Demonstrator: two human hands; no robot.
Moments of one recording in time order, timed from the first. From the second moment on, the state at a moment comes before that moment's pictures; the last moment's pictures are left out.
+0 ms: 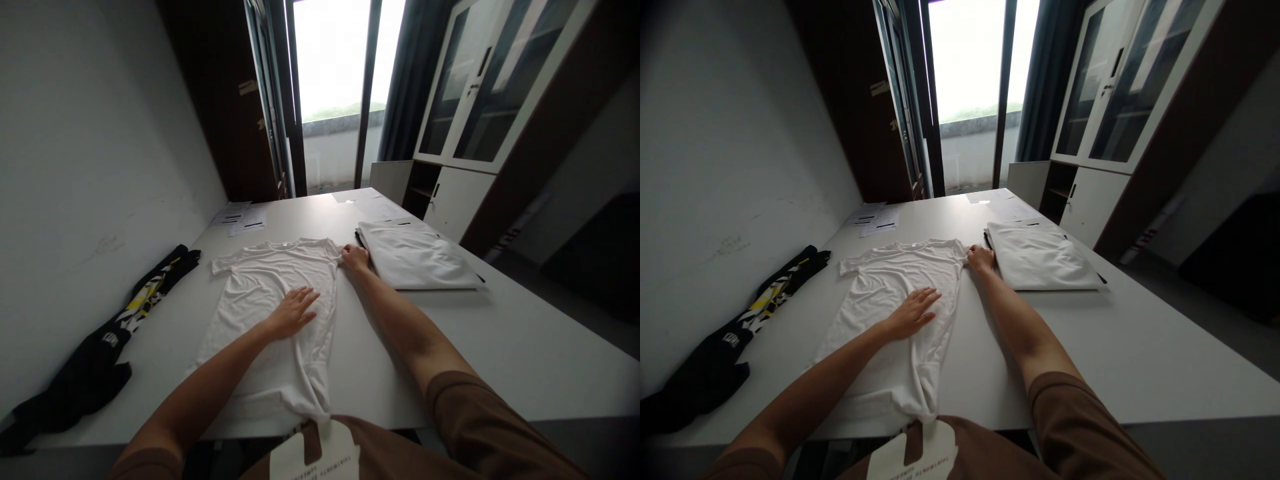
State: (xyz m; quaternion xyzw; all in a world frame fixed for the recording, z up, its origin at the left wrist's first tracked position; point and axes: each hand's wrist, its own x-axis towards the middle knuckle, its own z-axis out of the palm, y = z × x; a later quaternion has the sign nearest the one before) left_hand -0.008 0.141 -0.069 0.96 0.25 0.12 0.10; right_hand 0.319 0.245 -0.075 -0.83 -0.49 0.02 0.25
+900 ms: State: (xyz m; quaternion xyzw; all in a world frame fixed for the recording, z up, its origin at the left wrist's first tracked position) left_hand -0.016 0.178 -0.088 0.90 0.39 0.17 0.09; right_hand 0.318 0.243 -0.074 -0.83 -0.49 0.02 0.25
